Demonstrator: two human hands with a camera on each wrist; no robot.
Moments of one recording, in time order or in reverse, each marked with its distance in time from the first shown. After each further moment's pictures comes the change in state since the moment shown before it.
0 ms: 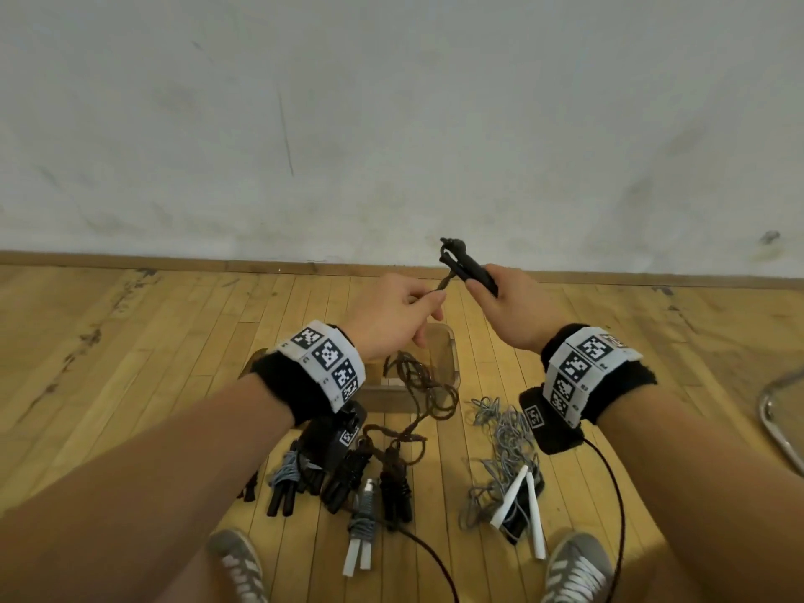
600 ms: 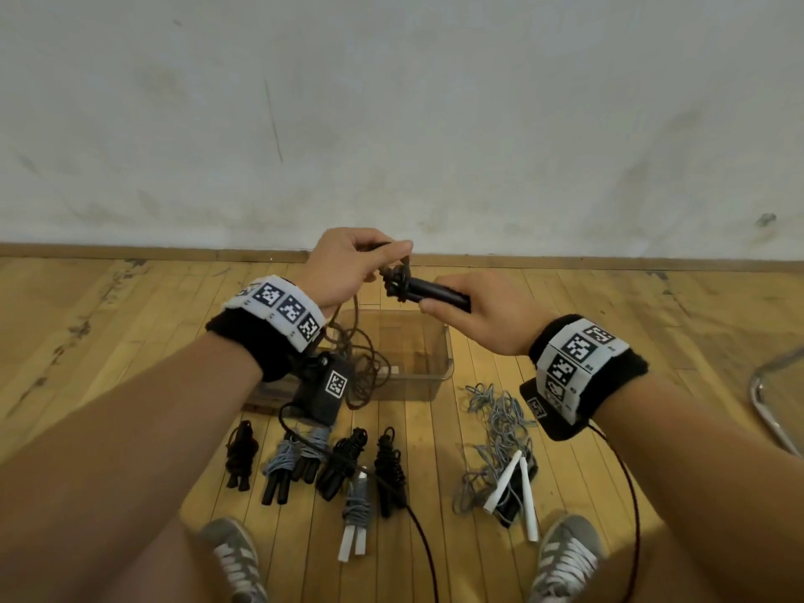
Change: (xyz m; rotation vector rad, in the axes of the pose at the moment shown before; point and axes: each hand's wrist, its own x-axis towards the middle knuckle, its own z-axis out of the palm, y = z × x) left_hand 0.025 -0.018 -0.034 -0.322 0.157 0.012; right_hand -0.011 -0.008 0.002 -0.001 -0.211 -0.379
